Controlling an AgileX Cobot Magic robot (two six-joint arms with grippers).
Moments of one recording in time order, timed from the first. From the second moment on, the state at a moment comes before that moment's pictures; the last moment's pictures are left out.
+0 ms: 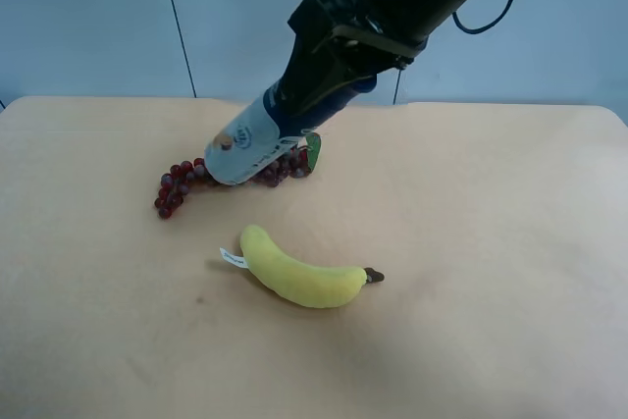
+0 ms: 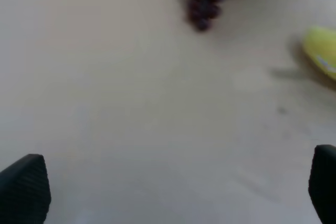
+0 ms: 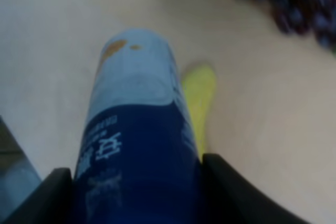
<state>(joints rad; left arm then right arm) 0.09 0.21 -0.54 -0.23 1.06 0.28 0.63 1.51 -1.38 0.51 1.00 -0.45</state>
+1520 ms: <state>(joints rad) -0.59 0.91 -0.79 -0.27 0.83 0.63 0.71 1.58 -1.38 0.80 1.04 -0.62</state>
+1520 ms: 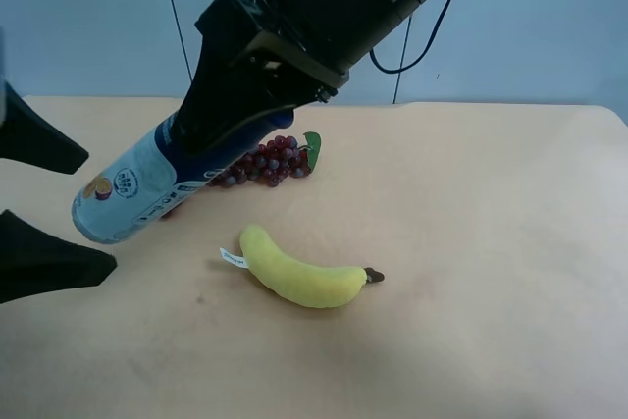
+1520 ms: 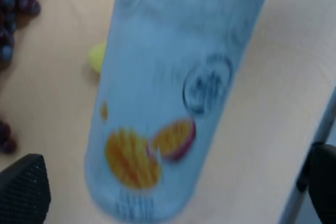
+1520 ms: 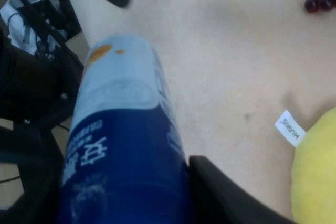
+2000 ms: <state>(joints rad) -0.72 1.03 -0.79 -0.26 0.67 0.64 0.71 1.58 -1.38 0.81 1.03 -0.62</state>
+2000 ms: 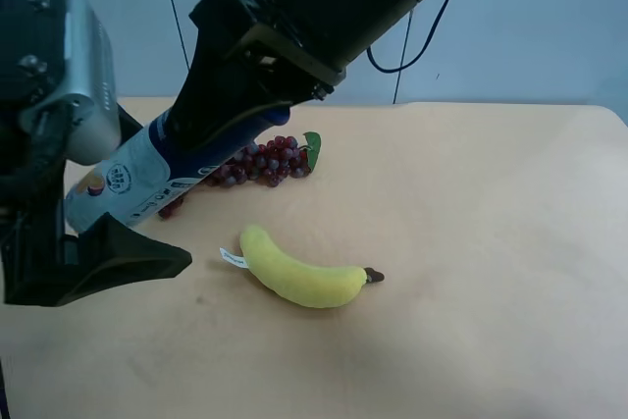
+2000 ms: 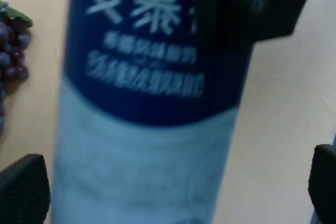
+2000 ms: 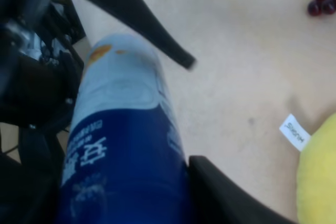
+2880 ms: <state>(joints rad) -0.73 1.07 -0.79 -0.20 0.61 0.66 0.71 1.58 -1.38 0.83 1.04 -0.62</state>
